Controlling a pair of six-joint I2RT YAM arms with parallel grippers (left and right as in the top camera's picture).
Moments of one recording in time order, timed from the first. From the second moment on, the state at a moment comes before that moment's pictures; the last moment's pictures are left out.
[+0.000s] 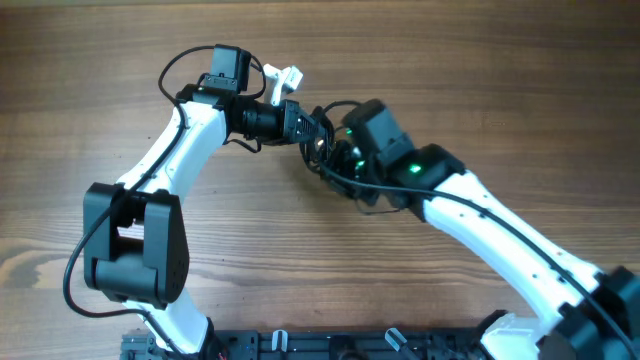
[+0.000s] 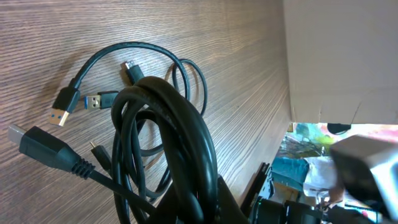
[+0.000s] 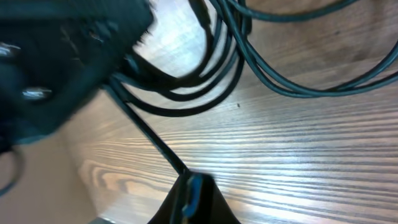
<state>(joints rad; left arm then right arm) -0.20 1.87 1.34 -0.65 0.94 -0.15 0.67 1.54 1.17 -0.63 -0.26 1.15</state>
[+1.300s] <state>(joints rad) -0.19 1.87 1.32 -0.64 0.90 -0.15 0.49 1.75 1.17 -0.57 -0.46 1.15</state>
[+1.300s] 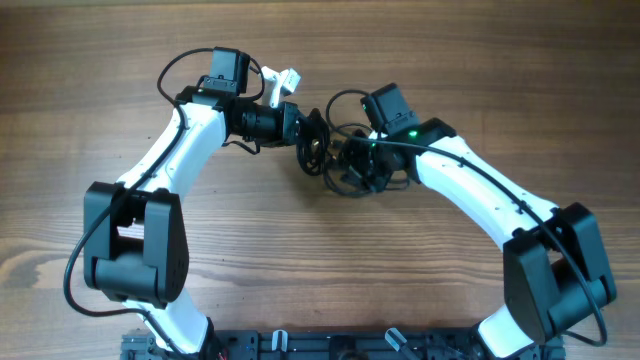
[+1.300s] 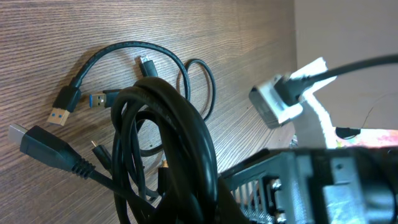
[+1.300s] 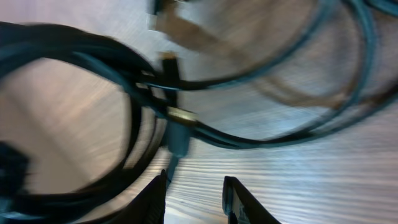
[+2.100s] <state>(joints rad) -0.19 1.87 1.32 -0.68 1.08 -0.07 0.48 1.75 1.17 -0.42 -0.51 1.32</state>
